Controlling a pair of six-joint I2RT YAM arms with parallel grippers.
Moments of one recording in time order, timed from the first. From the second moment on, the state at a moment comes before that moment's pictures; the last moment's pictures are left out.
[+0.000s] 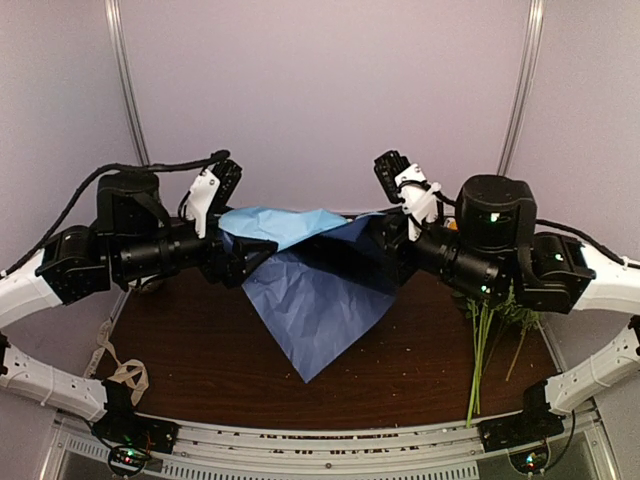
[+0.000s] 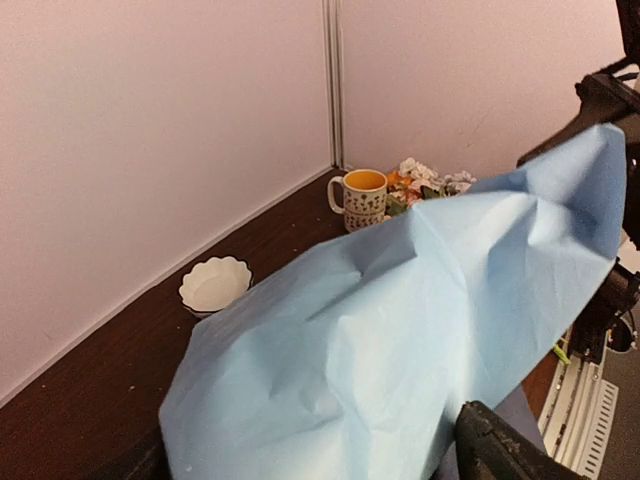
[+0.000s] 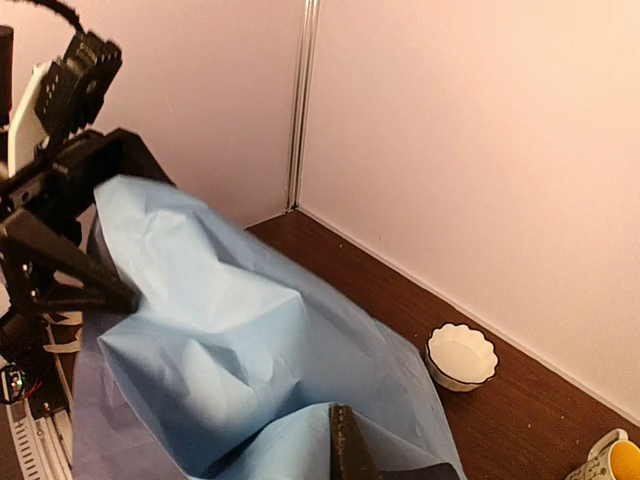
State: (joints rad) left arm -1.06 1.06 1.17 -0.37 -0.18 -0.01; right arm 1.28 1.20 1.21 -0.18 0.52 -0.03
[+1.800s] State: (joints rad) left arm -1.27 0.81 1.15 -0.71 -0.09 -0.01; right arm 1.28 1.19 1.94 -0.76 0.32 -0.34
